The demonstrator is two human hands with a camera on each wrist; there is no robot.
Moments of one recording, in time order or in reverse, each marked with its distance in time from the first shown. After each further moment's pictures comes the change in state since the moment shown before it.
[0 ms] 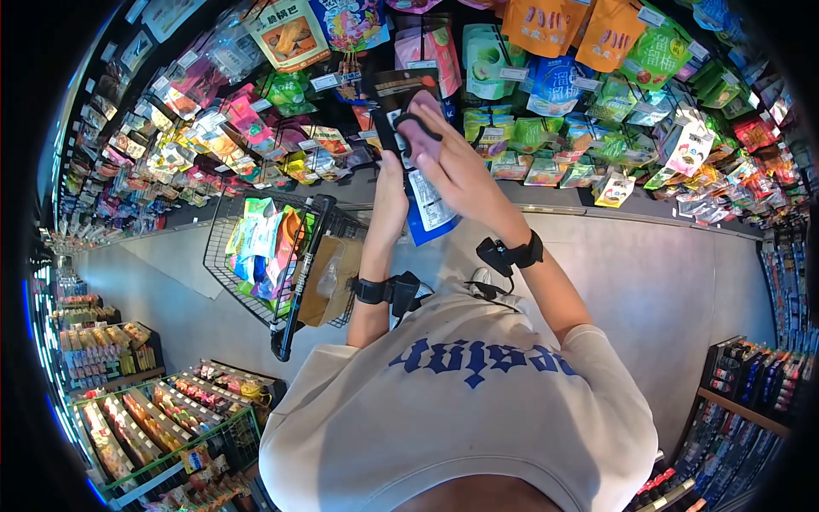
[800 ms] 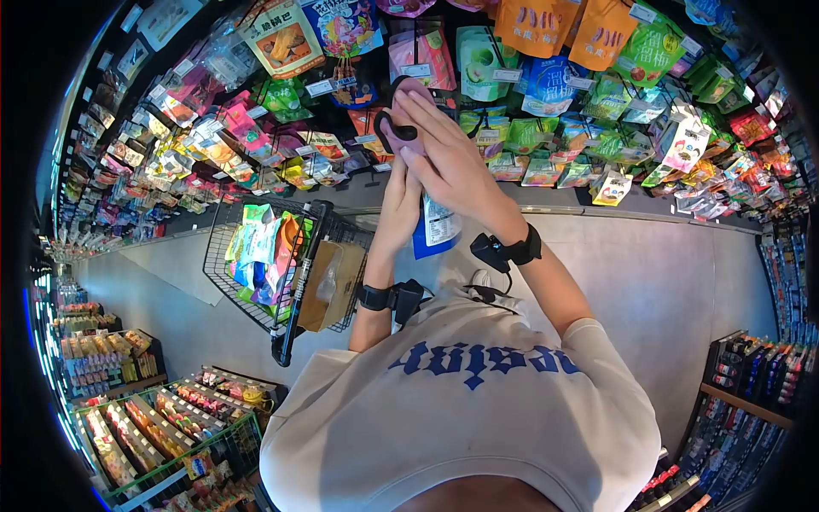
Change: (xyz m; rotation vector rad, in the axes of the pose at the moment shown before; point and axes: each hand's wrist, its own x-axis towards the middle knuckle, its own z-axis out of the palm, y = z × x) left_hand -0.009 0.004 0.014 0.200 -0.097 0.190; right_hand 0.021 -0.014 -0.012 -0.111 0.048 -0.043
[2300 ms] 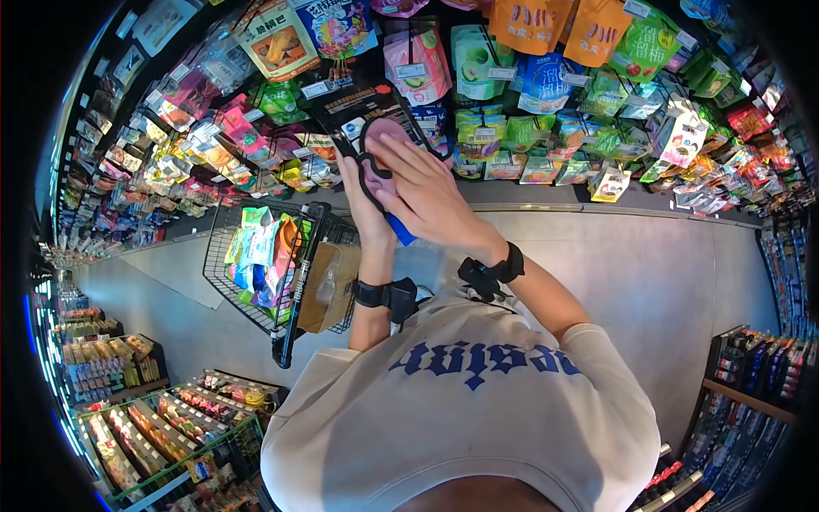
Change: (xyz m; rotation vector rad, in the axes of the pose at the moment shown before) left_hand 0.004 0.007 -0.009 -0.486 0.529 -0.050; right_hand -0.030 -0.021 0.028 -0.068 -0.152 -0.021
